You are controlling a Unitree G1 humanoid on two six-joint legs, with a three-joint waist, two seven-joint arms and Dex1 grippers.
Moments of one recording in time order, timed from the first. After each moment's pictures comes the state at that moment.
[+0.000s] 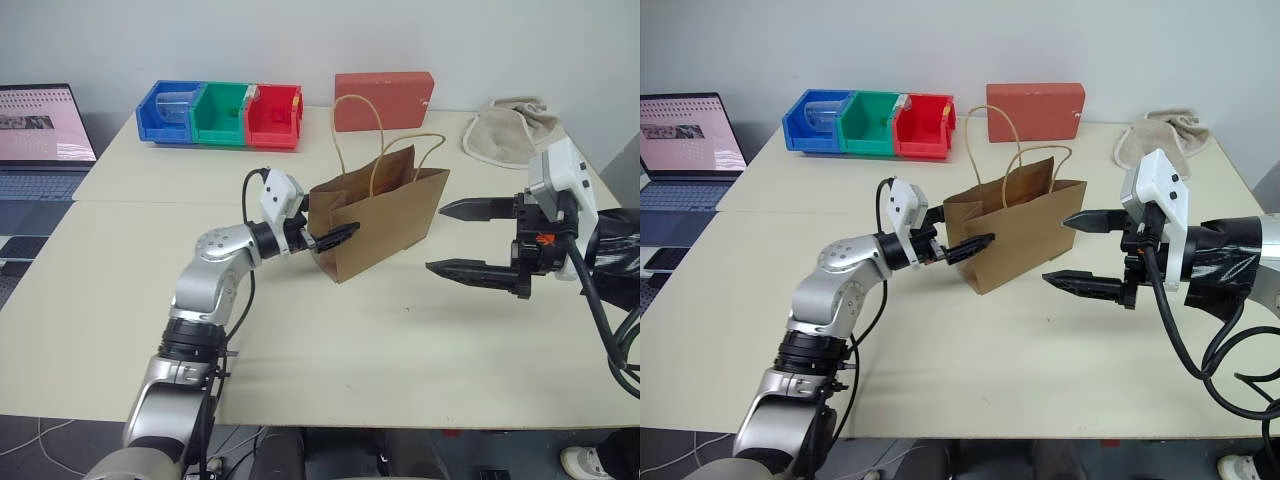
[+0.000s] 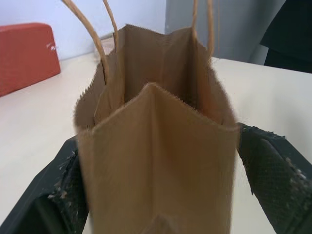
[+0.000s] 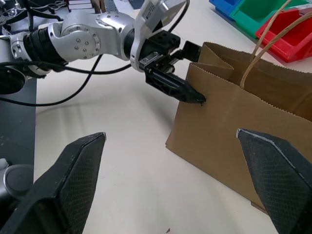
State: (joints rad) left arm -0.63 0.33 -0.04 0.14 -0.33 0.32 -0.86; right arm -0.54 -1.03 -0.21 -0.56 0.96 1.00 0.85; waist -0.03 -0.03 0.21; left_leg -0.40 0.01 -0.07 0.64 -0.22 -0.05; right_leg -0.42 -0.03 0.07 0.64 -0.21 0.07
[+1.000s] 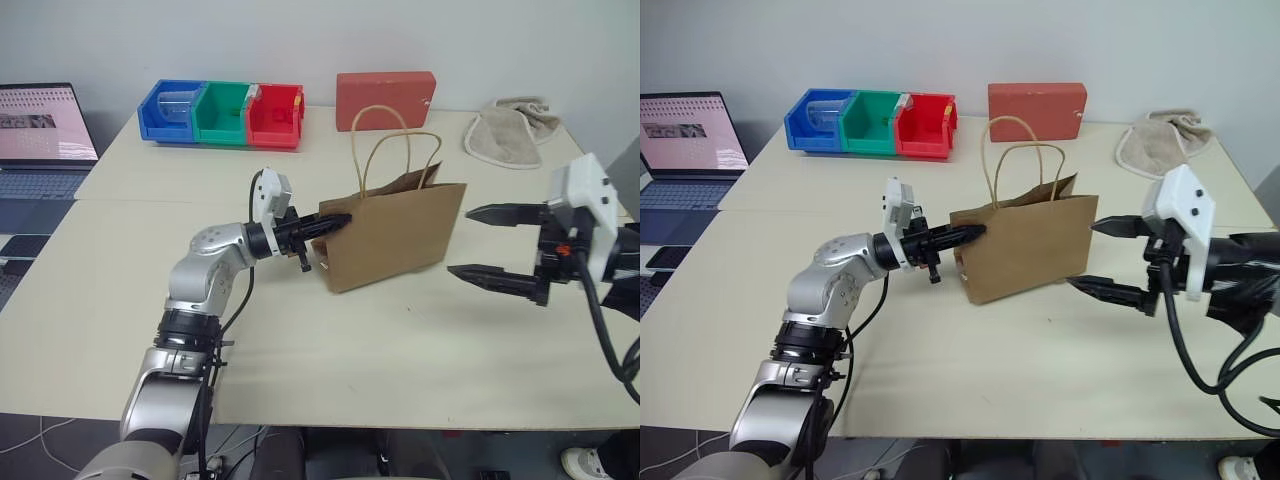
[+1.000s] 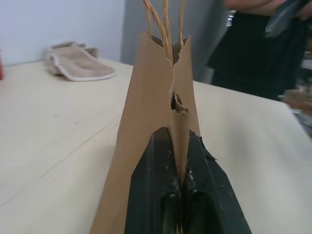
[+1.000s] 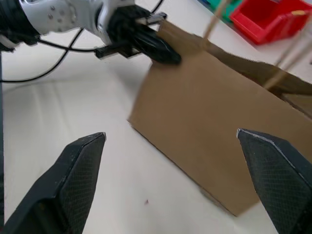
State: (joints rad) left arm -0.70 0.38 -0.02 0.26 -0.48 0.36 -1.15; right arm -0.34 -1.12 -0.37 -0.60 0.91 0.95 0.86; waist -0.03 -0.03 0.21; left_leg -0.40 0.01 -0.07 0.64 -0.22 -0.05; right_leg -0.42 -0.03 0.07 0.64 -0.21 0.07
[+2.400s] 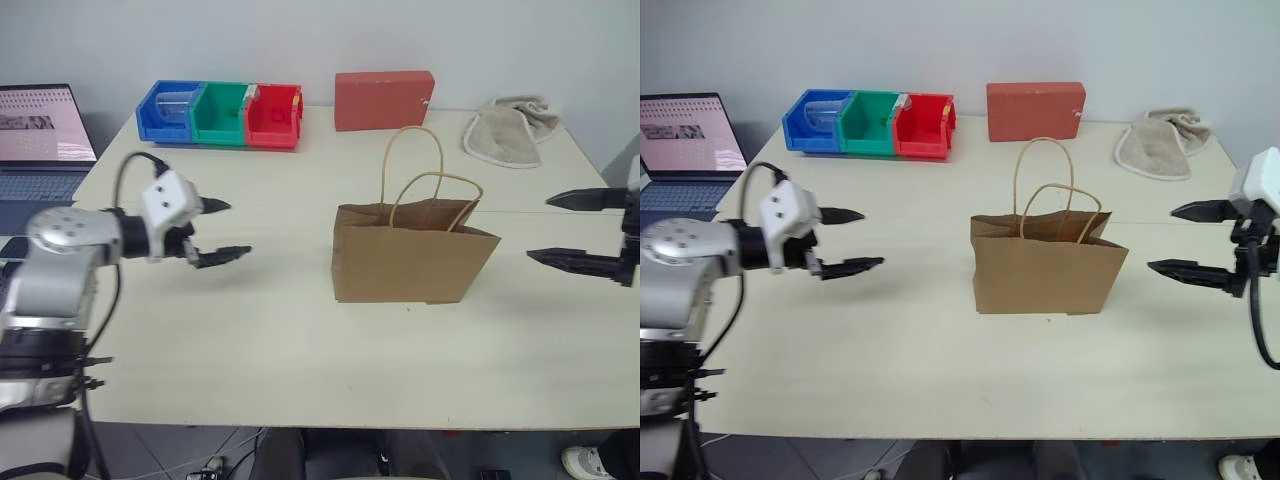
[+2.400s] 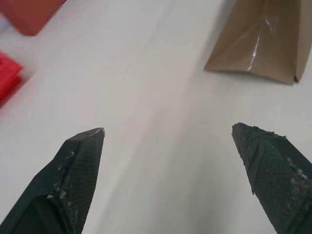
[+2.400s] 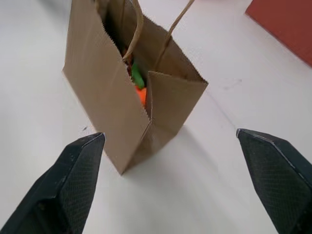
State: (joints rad) left arm -0.50 0.95 0.13 0.03 -0.27 0.35 -1.19; right arm -0.22 -1.35 -0.41 -0.22 0.67 0.65 1.21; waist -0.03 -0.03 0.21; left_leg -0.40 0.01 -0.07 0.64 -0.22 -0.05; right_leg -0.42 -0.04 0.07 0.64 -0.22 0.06
